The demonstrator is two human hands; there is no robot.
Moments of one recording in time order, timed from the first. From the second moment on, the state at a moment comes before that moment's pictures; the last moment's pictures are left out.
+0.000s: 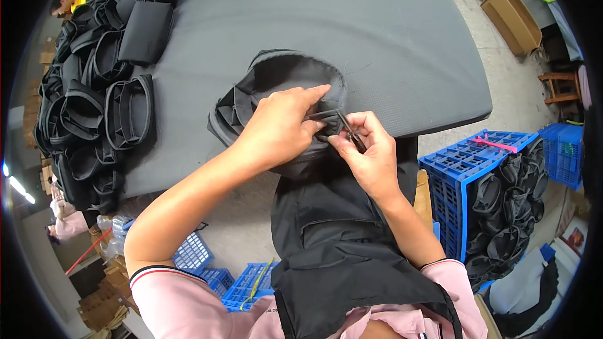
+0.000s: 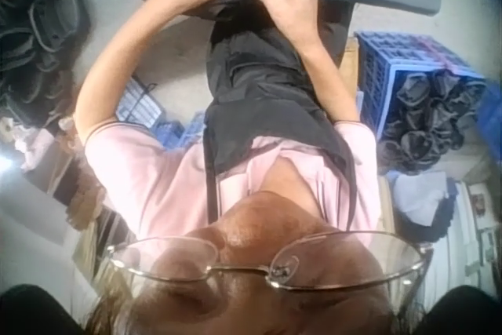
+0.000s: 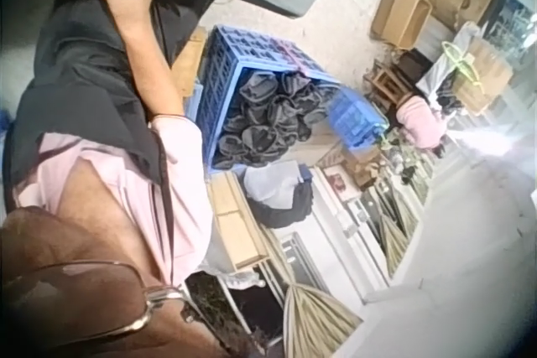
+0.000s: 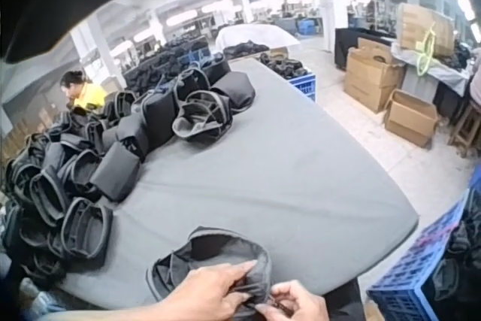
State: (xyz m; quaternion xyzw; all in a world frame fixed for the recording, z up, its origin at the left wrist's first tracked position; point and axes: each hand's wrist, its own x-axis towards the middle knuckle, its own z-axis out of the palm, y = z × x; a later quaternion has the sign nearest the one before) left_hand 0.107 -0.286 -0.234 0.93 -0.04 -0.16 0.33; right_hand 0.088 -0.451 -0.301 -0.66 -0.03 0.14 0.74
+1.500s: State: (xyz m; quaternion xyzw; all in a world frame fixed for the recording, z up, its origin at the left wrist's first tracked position) left_hand 0.105 -0.291 -0.261 0.94 0.01 -0.04 0.33; right_hand 0.115 -0.485 -0.271 -0.83 -0.21 0.06 0.52
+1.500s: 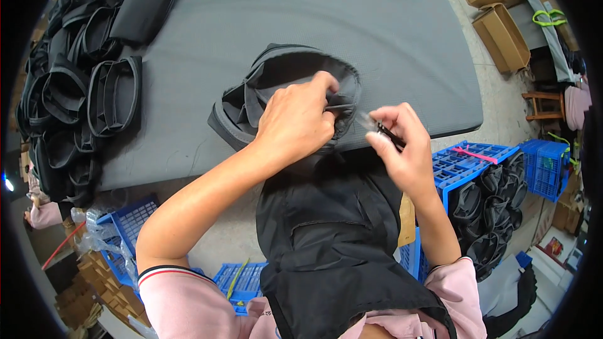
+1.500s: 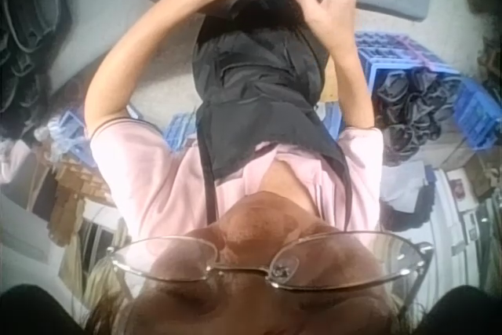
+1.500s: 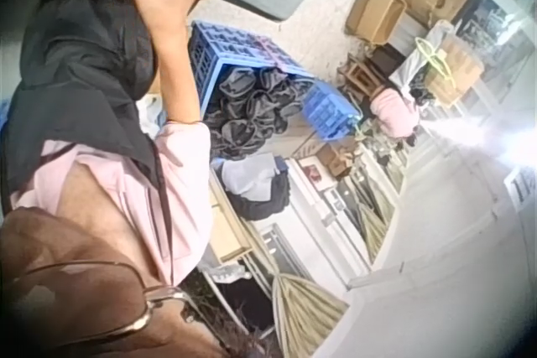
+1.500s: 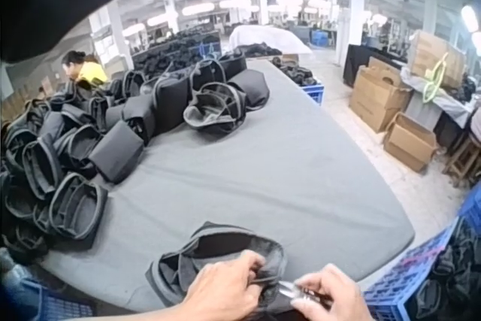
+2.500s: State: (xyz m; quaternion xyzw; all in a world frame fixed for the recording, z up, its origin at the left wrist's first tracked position) left_hand 0.128 -0.288 -0.232 0.84 -0.09 -0.35 0.41; right_hand 0.104 -0.498 -0.300 -0.75 -0.14 -0.04 0.64
